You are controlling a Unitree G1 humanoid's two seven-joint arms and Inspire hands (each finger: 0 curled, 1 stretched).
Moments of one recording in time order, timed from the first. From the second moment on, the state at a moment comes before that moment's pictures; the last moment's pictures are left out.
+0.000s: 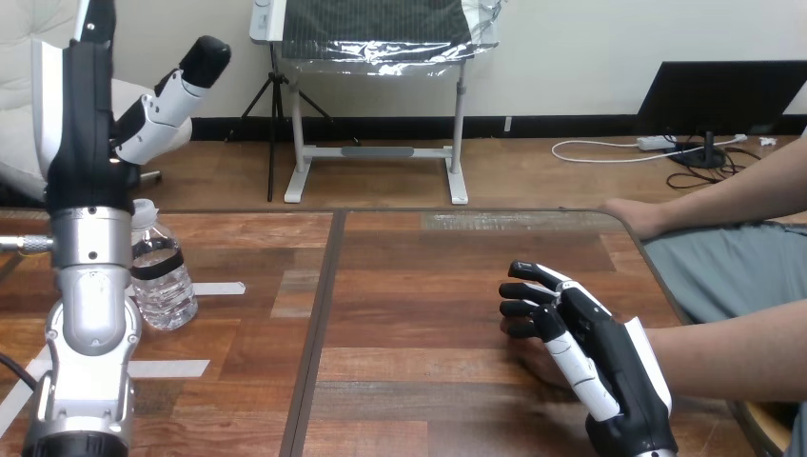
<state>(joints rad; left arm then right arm) -0.44 0.33 0.21 0.46 0.23 -0.55 0.18 0.09 -0.08 -0.04 0.44 0.04 -0.66 0.21</state>
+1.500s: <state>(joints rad) -0.64 0.39 0.14 0.92 0.27 -0.42 0.22 0.11 -0.08 -0.04 0.44 0.04 -0.67 0.21</state>
